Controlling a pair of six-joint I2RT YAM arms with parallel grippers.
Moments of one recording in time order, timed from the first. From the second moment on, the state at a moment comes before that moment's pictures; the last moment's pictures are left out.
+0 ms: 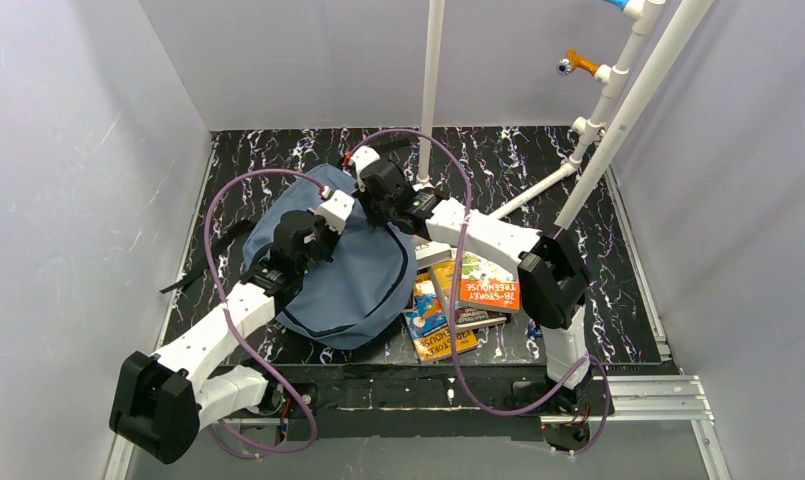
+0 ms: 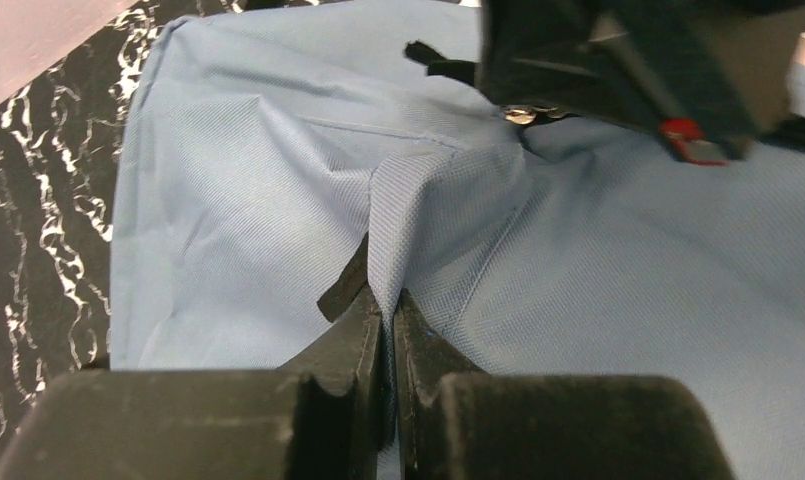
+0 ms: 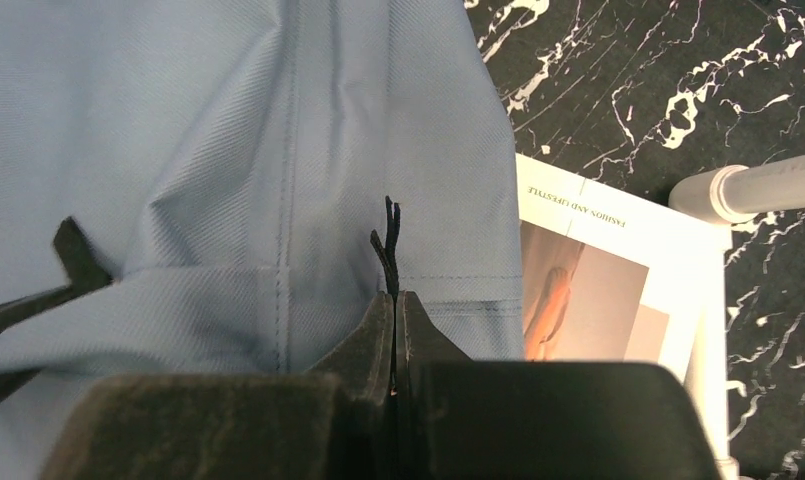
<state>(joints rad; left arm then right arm) -0.45 1.05 0.65 -0.01 -0.07 0.29 0.91 1.99 1.69 -0.34 0.20 0.08</state>
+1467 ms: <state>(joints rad) -0.34 1.21 1.05 -0.59 -0.18 -0.36 0.96 1.36 0.86 0.20 -0.11 0.44</state>
